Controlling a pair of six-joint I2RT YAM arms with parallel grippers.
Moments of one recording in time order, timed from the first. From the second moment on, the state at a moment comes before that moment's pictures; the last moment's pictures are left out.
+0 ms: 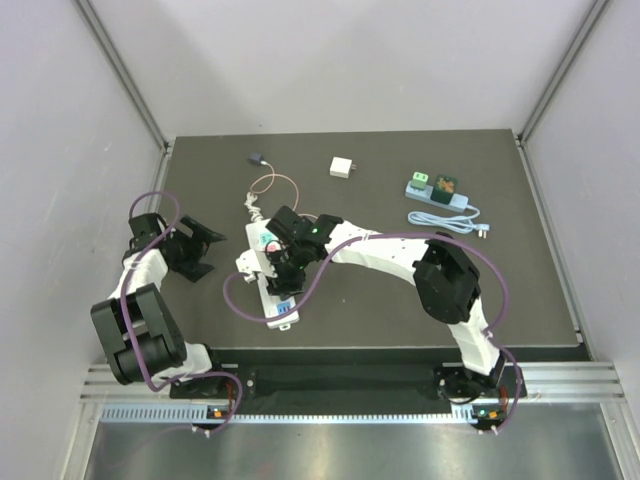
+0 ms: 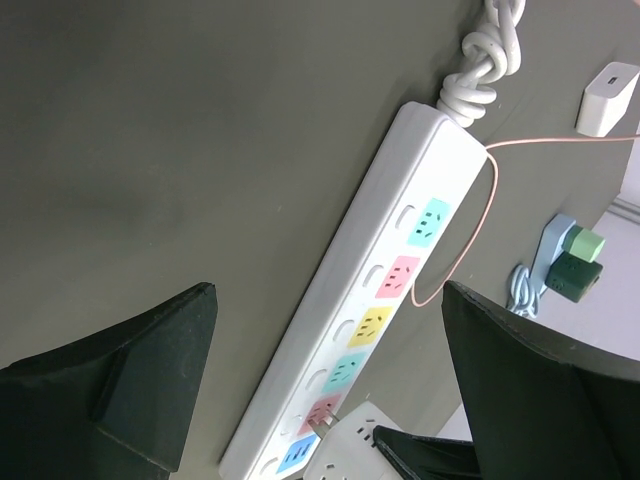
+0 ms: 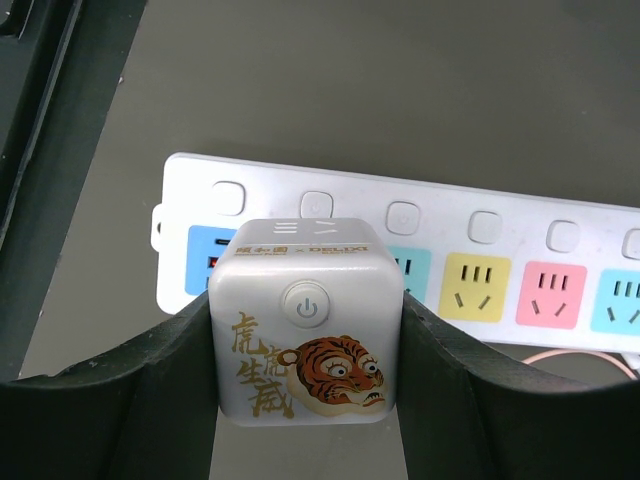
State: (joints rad) left arm 0.41 1.38 0.76 -0.36 0.53 -0.71; right arm 1.04 2.09 1.74 -0.67 -0.50 -0.84
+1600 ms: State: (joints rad) left arm 0.43 1.35 0.77 -0.37 0.46 -0.76; right arm 1.03 2.07 1.65 -0.57 -0.52 -0.81
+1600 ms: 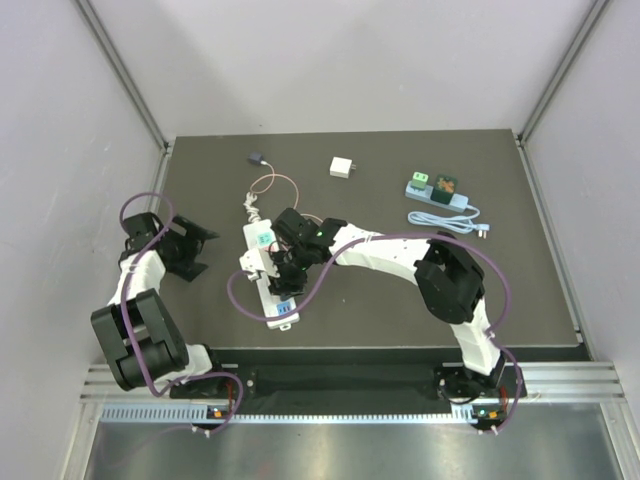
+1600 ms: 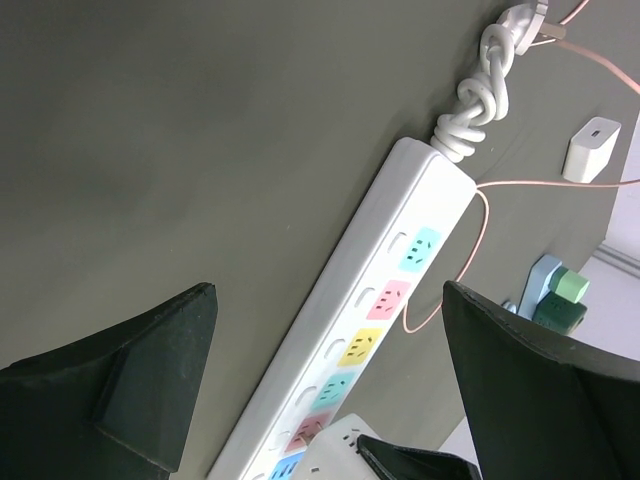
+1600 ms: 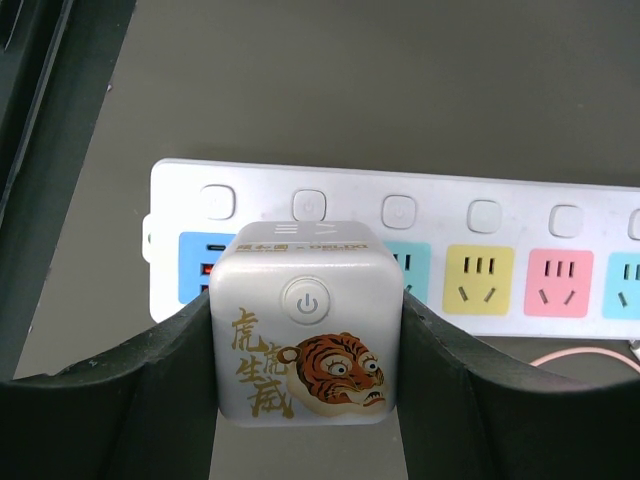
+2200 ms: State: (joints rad) left arm 0.49 1.47 0.99 -0.37 0.46 -0.89; right arm 1.04 2.06 1.60 -0.48 -0.51 -0.77
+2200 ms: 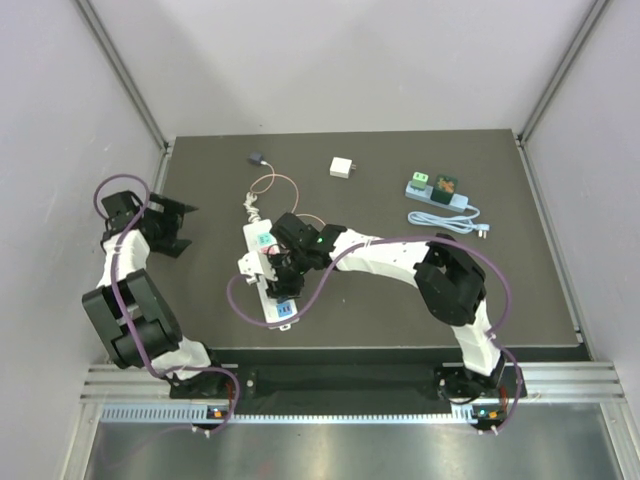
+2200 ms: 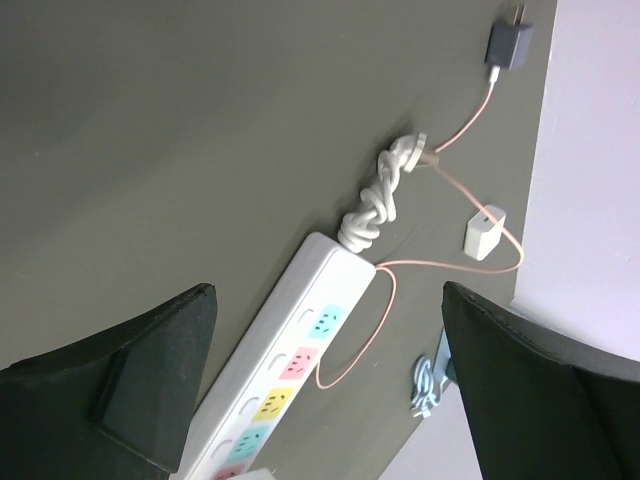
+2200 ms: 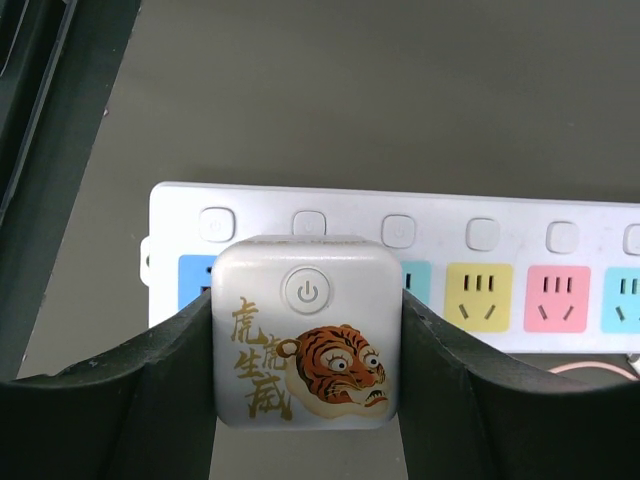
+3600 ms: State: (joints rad) left arm 0.49 1.49 0.99 -0.29 0.52 -0.85; right arm 0.99 1.98 1.06 0.50 -0.68 -0.50
